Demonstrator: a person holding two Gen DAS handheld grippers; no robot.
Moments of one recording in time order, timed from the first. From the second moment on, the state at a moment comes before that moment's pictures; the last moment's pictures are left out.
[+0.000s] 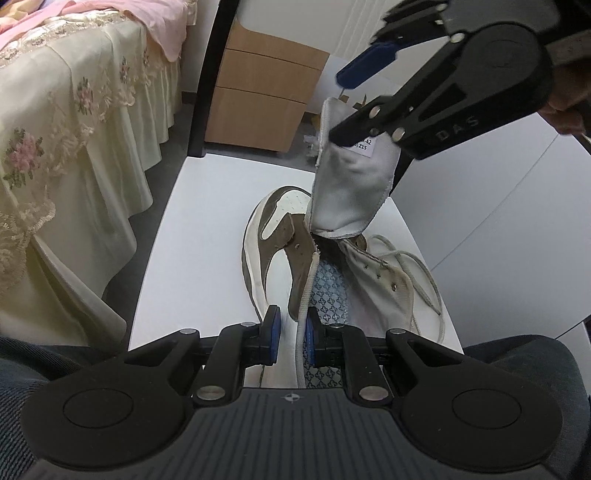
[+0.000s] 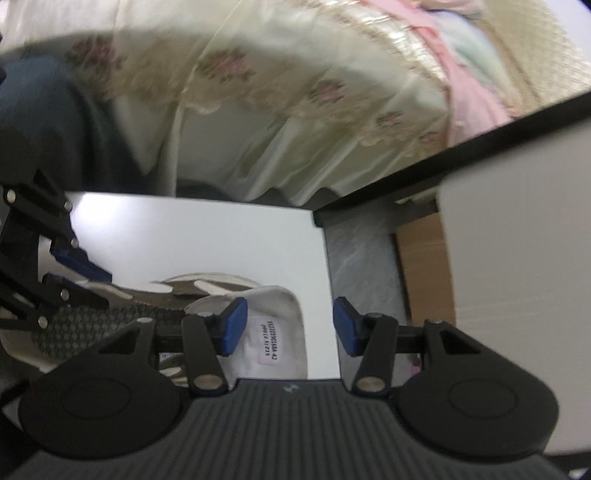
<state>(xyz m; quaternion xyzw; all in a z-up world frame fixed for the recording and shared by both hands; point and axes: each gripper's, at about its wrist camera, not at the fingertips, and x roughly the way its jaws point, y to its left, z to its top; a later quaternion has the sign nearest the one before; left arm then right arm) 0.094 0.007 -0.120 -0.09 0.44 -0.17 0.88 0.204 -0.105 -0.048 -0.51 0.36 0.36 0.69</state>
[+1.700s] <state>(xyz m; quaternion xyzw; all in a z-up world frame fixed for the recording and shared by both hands) 0.069 0.014 -0.114 -0.09 0.41 -0.16 0.89 0.092 -0.163 -0.050 -0.23 0.42 0.31 0.82</state>
